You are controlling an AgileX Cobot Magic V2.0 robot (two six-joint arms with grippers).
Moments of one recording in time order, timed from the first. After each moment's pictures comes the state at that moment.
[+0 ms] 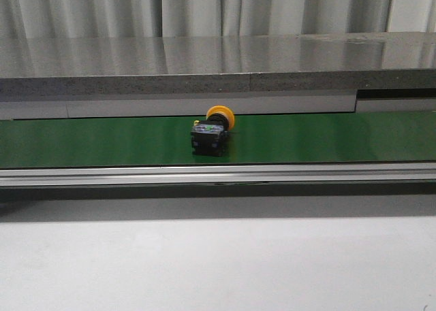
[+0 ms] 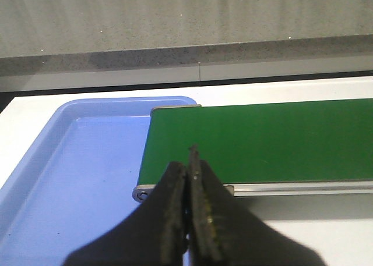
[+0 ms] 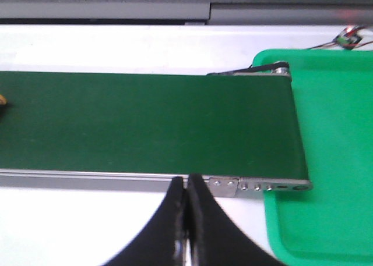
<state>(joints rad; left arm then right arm) 0.16 0.28 -0.35 -0.29 0.42 0.35 -0.07 0.81 -0.85 0.15 0.74 -0.10</state>
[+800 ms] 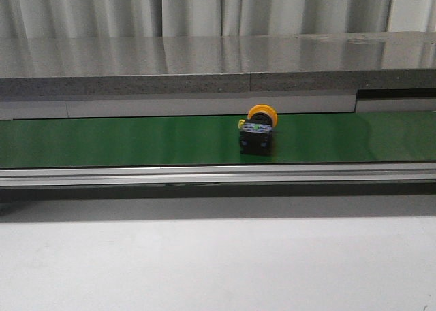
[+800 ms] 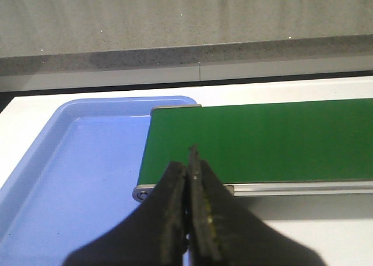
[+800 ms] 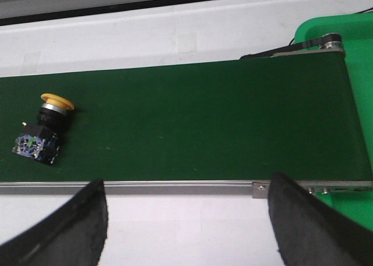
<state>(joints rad) 0.16 0.28 -0.35 -0.29 0.42 0.35 -0.07 0.95 -0.86 0.28 0.68 -0.10</state>
